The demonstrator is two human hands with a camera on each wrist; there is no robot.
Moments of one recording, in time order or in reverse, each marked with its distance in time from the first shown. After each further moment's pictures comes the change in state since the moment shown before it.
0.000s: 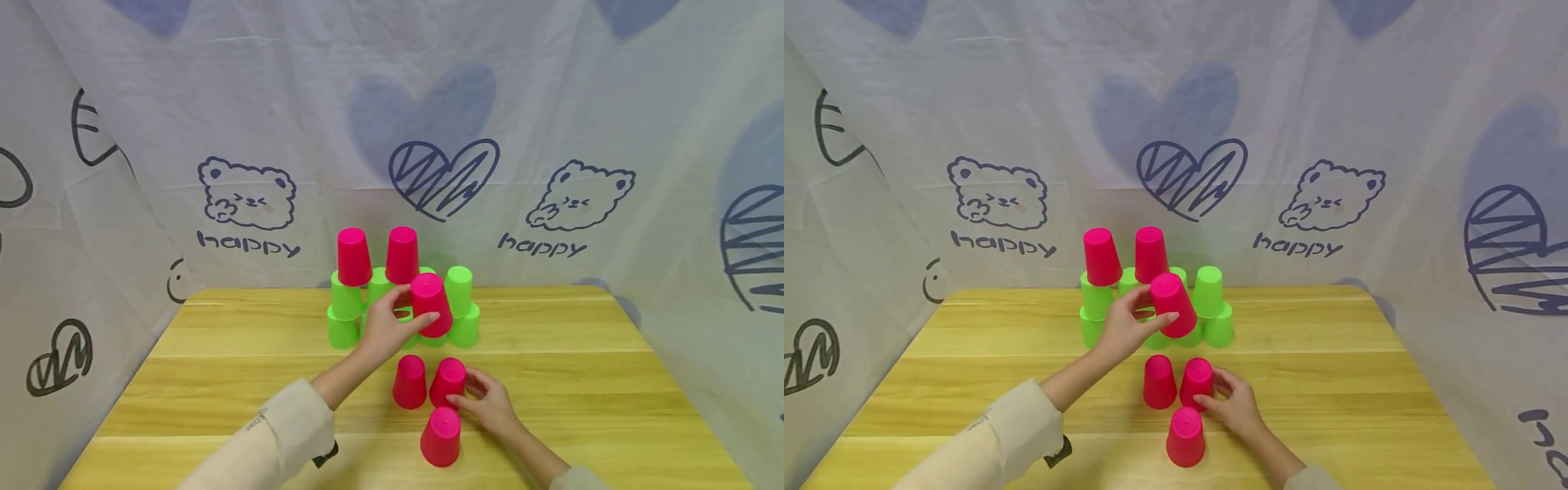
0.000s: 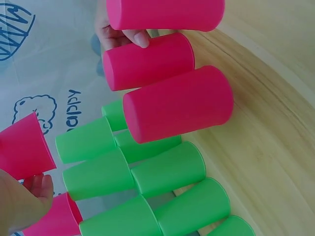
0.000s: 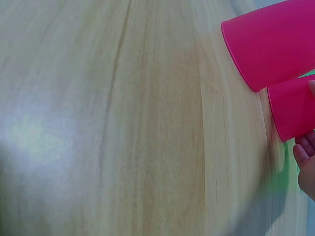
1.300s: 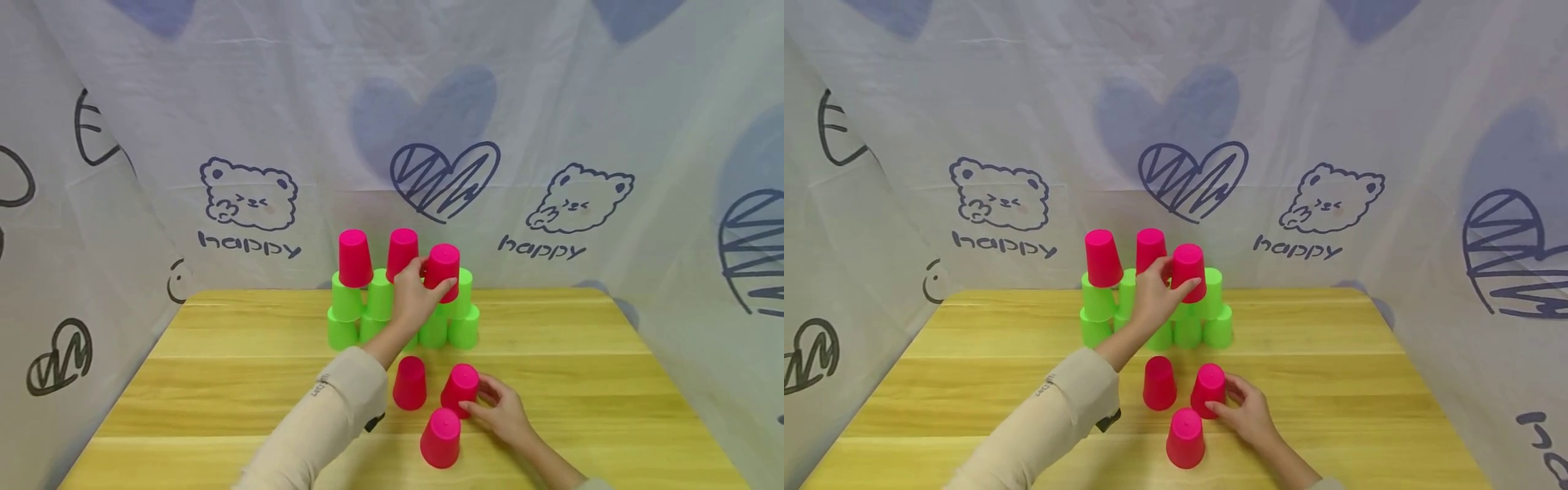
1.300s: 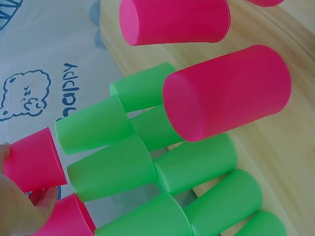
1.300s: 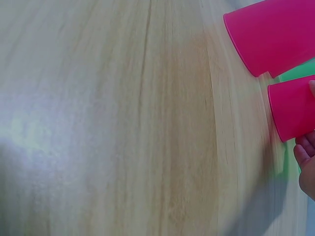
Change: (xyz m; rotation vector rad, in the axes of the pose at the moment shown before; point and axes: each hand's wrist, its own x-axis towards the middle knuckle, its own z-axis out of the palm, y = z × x) left_hand 0.049 0.015 0.036 0.198 0.215 0.069; right_hand -0.010 0.001 -0.013 -0.041 0.064 0.027
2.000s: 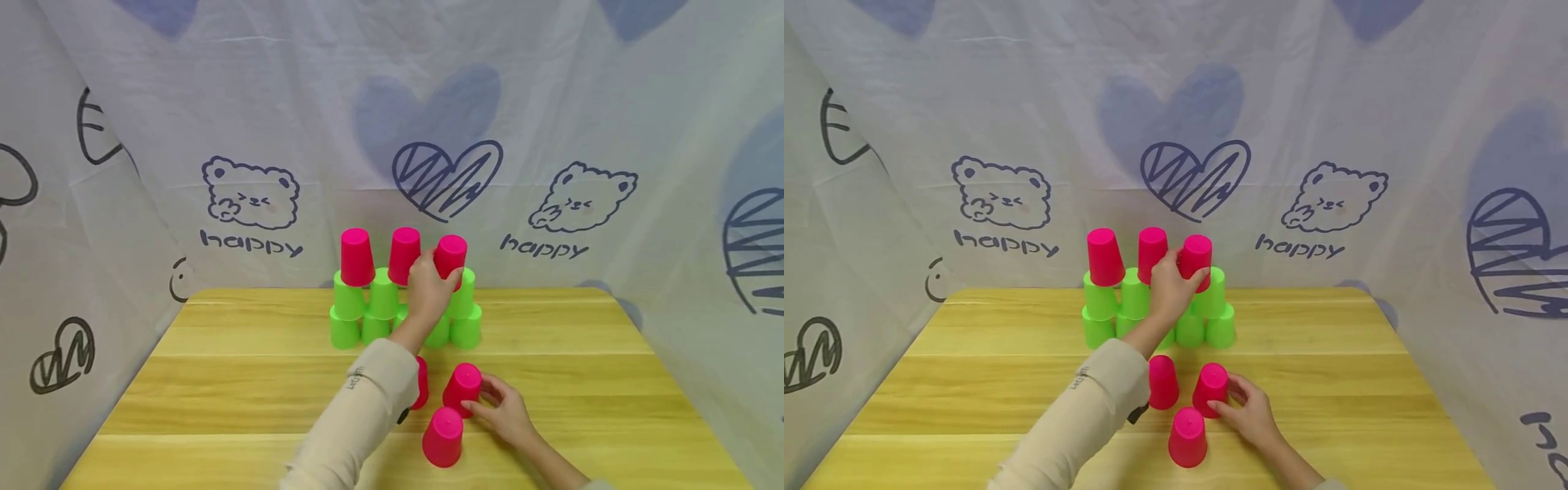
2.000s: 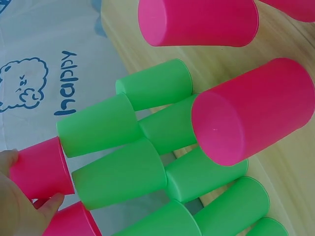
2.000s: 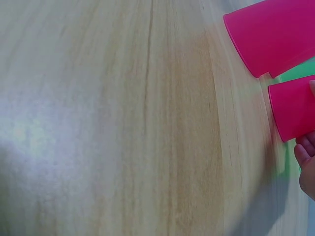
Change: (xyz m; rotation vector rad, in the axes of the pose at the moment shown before) left_hand 0.010 0.015 0.019 0.143 0.057 -0.110; right_hand -0.002 0.003 0.000 0.015 0.002 -0.046
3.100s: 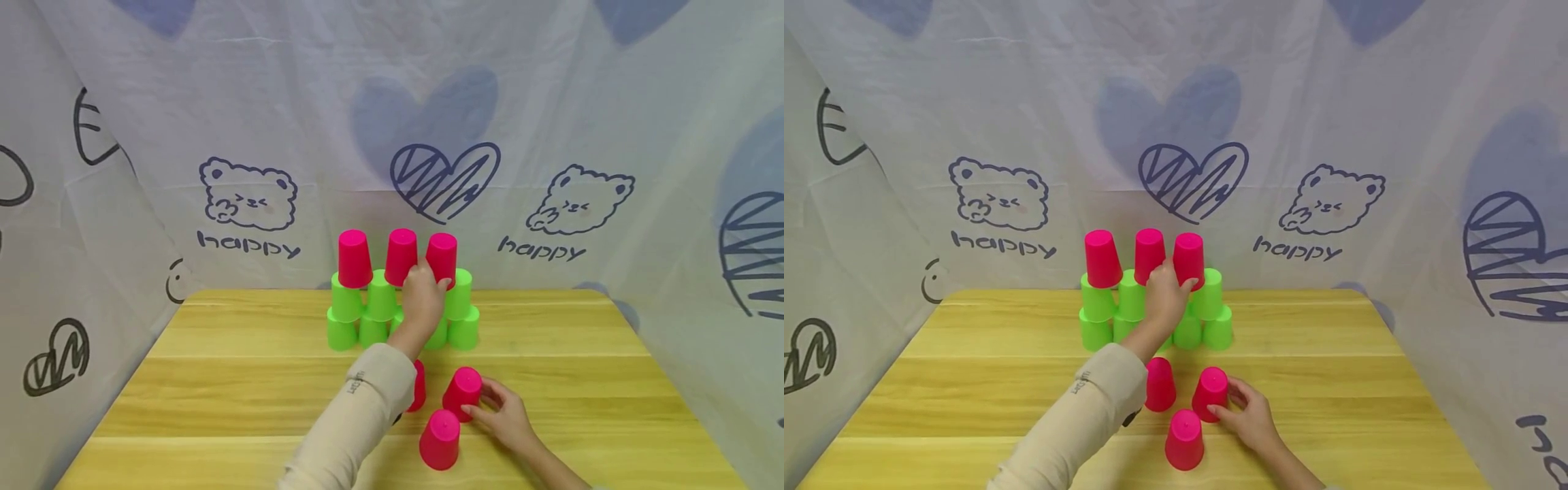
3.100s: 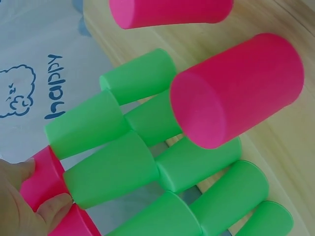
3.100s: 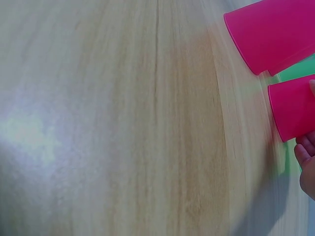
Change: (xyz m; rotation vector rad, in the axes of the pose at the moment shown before) left_hand -0.002 -0.005 0.002 0.219 -0.040 -0.029; right_hand -0.002 -0.001 -0.004 -0.024 0.003 0.031
